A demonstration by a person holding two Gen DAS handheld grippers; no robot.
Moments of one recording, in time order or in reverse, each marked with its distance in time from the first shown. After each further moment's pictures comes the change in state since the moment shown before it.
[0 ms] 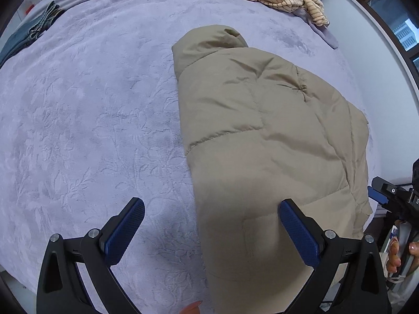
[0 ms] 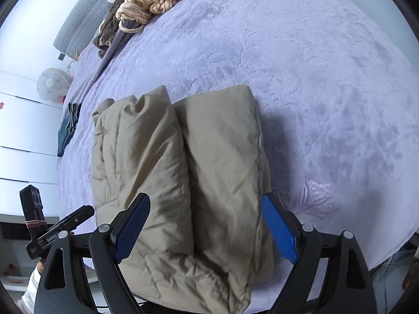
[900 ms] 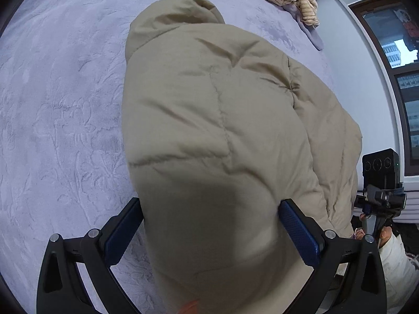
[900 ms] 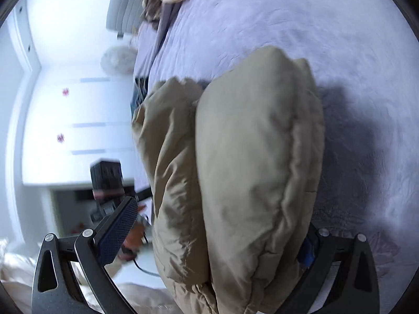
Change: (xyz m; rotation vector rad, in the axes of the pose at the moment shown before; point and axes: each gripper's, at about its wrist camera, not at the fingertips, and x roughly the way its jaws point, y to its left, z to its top) left arm 0.054 0.000 0.039 -0.055 0.087 -0.250; right arm 0.069 -0.012 0.044 -0.063 0.266 0.515
